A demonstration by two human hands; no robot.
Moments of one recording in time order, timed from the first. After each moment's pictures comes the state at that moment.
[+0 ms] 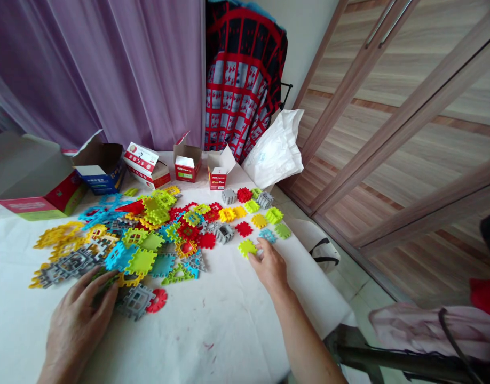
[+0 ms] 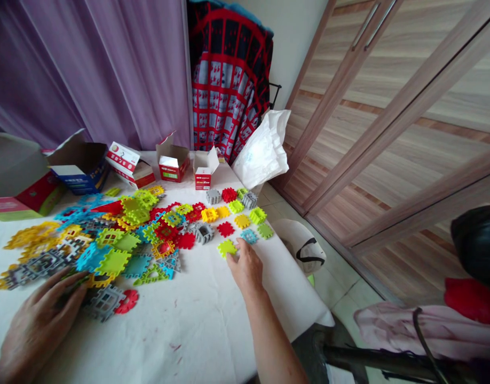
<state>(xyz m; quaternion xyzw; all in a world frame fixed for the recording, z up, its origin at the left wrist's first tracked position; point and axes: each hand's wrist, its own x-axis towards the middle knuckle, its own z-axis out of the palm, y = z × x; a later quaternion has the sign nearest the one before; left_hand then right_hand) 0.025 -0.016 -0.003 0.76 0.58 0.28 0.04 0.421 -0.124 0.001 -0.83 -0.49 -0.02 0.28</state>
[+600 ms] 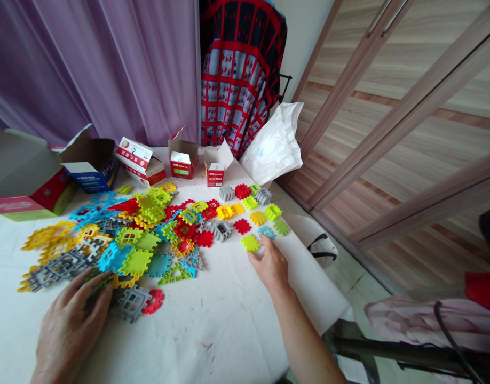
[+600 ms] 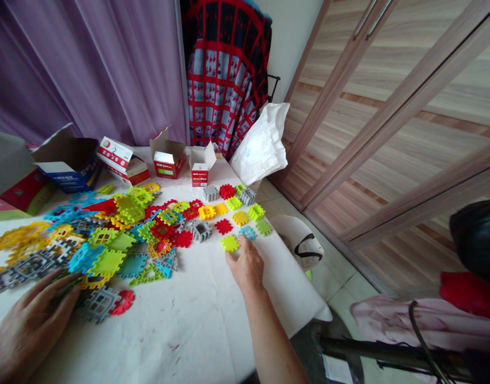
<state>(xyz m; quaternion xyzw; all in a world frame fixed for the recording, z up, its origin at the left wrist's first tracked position) 0.026 -0.018 0.001 0.76 0.59 0.27 0.06 0.424 -0.126 -0.003 -0.84 -0.47 -0.05 0.26</state>
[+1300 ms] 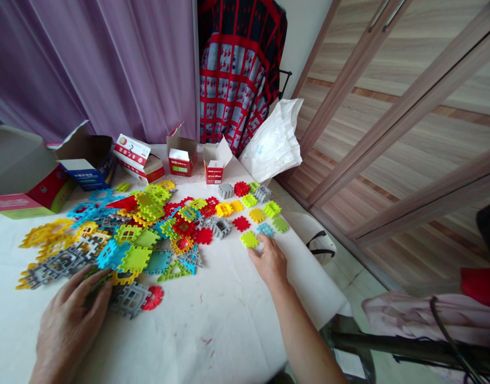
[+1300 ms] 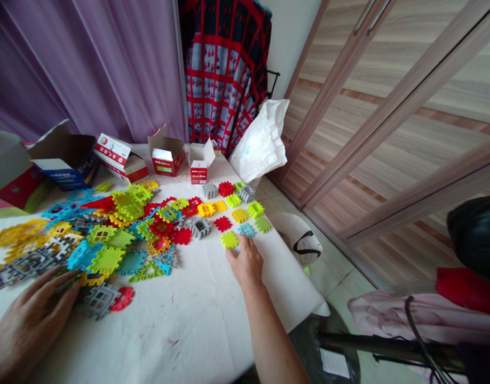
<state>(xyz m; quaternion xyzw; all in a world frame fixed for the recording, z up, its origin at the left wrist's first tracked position) 0.025 -0.017 -0.001 0.76 0.59 0.26 0.06 0.426 -0.128 0.000 -0.84 -0.47 -0.04 0.26</state>
